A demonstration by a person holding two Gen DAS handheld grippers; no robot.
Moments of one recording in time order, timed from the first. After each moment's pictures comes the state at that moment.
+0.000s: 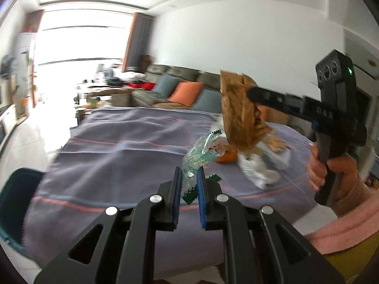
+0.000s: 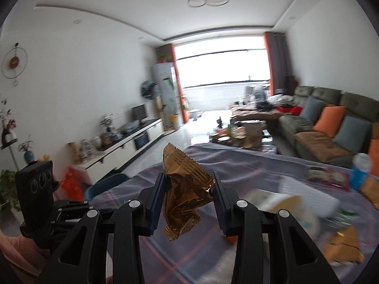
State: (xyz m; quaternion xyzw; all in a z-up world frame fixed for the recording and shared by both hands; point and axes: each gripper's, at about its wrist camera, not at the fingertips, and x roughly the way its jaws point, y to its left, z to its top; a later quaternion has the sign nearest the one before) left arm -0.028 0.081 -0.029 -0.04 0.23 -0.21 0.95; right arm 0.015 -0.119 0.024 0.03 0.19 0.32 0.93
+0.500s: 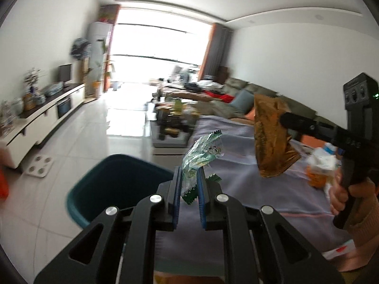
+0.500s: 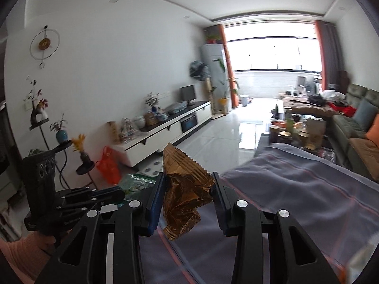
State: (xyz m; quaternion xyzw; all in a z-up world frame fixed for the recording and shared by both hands) left arm -0.032 0.241 -0.024 -0.10 0.23 0.01 0.97; right arm 0.059 0.049 0.022 -0.01 0.22 0.46 0.86
